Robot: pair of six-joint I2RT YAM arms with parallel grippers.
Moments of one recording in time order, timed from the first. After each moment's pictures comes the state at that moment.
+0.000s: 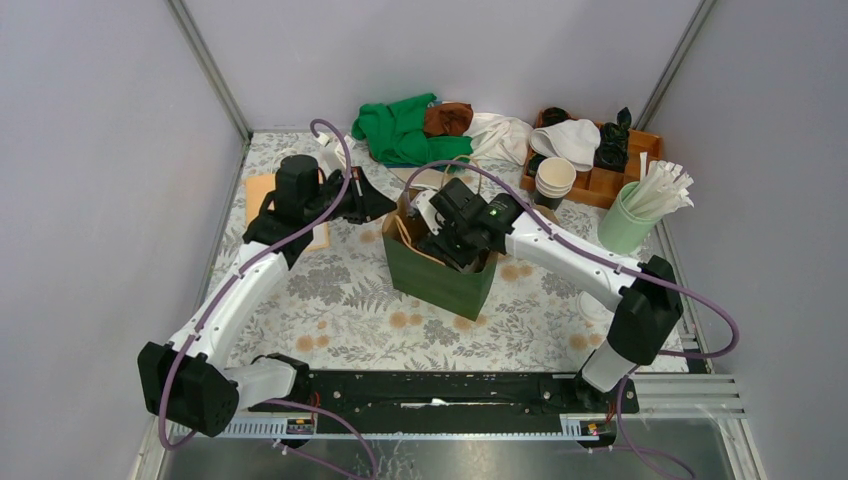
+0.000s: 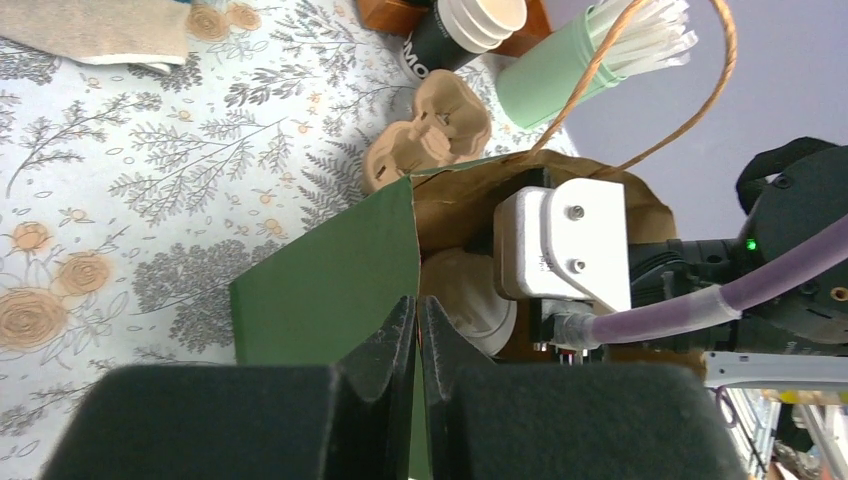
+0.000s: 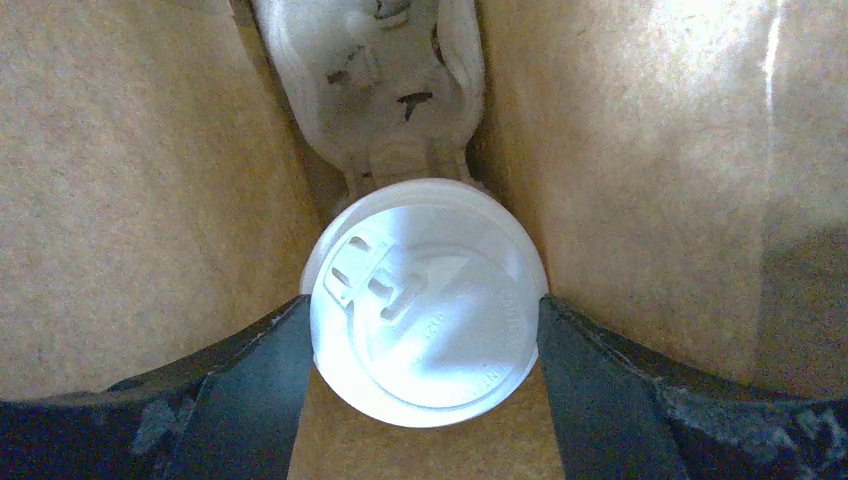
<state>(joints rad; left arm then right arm) -0.32 1.17 1.06 -0.24 0.57 -0.50 0.85 1.64 1.44 -0.89 0.03 -0.13</state>
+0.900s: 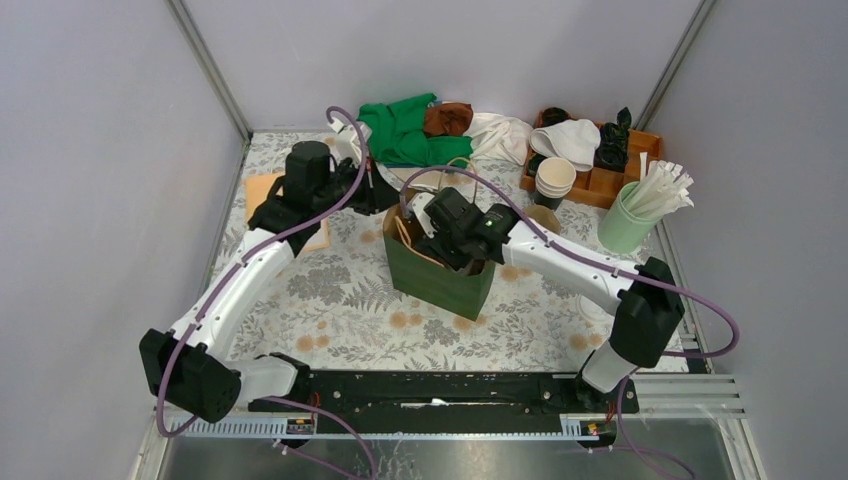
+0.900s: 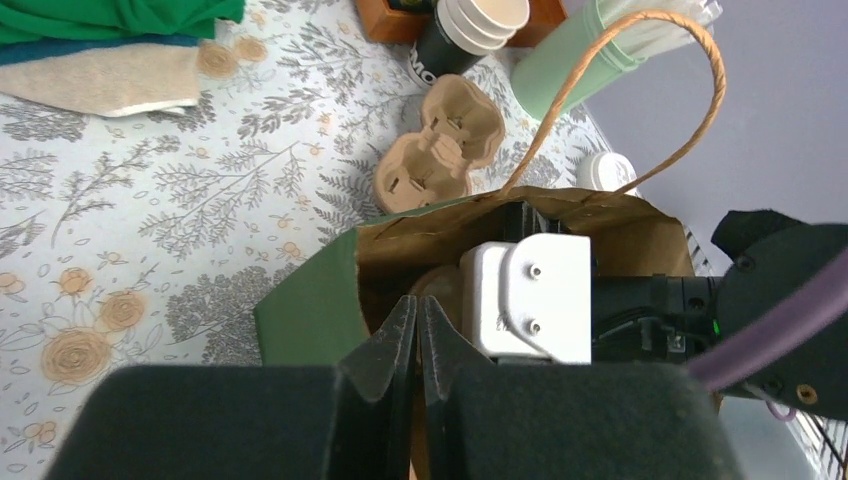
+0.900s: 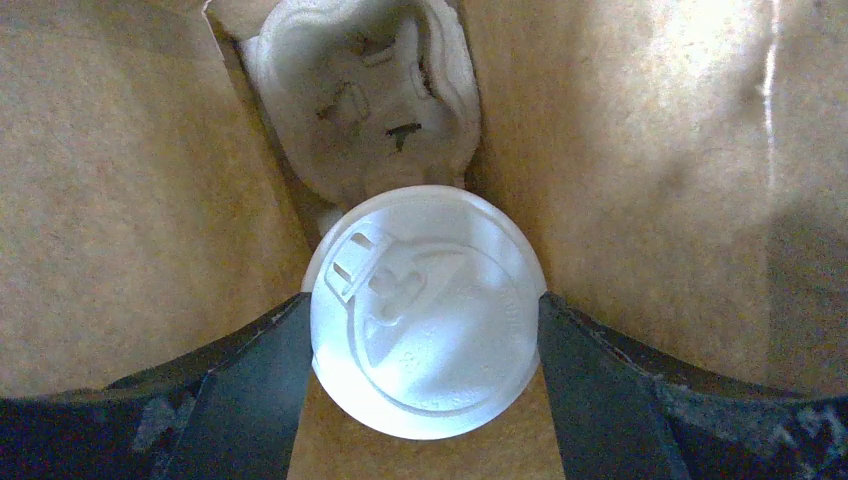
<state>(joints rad) -0.38 1.23 1.19 -0.33 0.50 -0.37 0.88 1.63 1.38 -0.79 0.11 -0.09</state>
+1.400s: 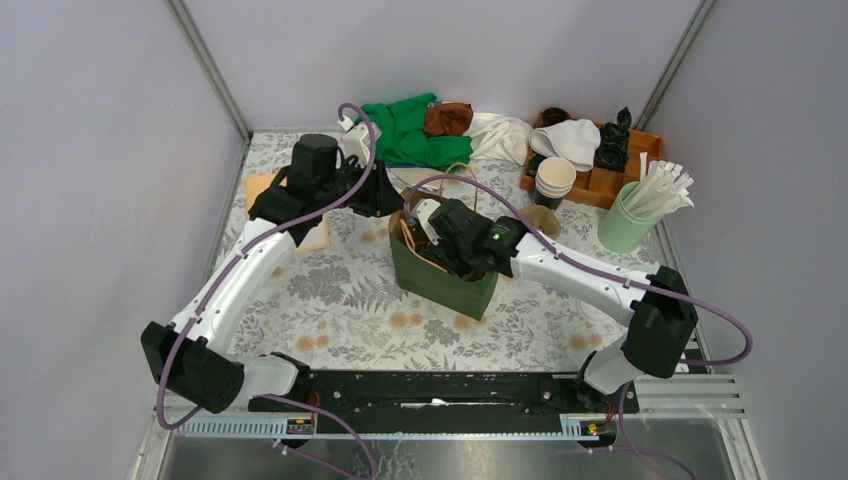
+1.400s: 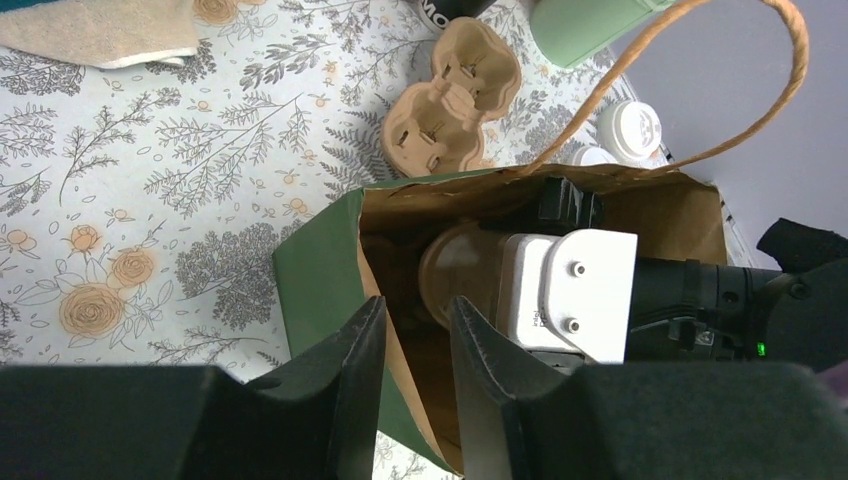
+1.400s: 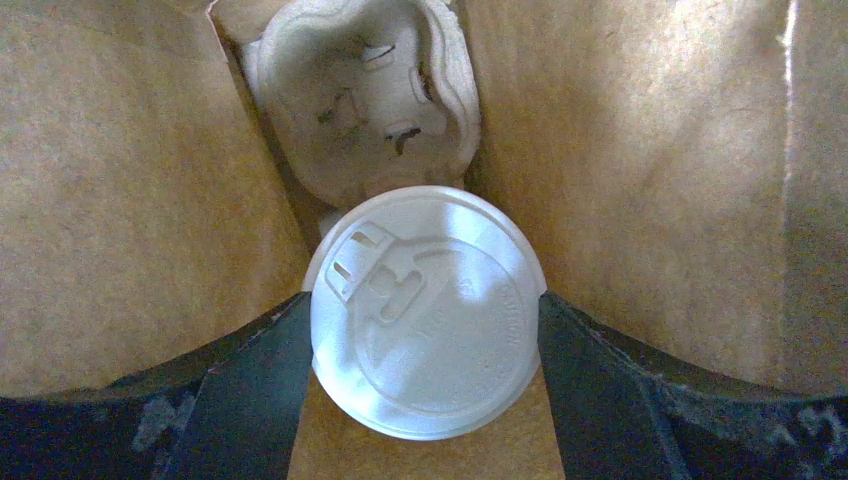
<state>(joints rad) -0.41 1.28 1.30 -0.52 0.48 -0.30 0.92 1.55 1.27 -0.72 0.19 -0.08</state>
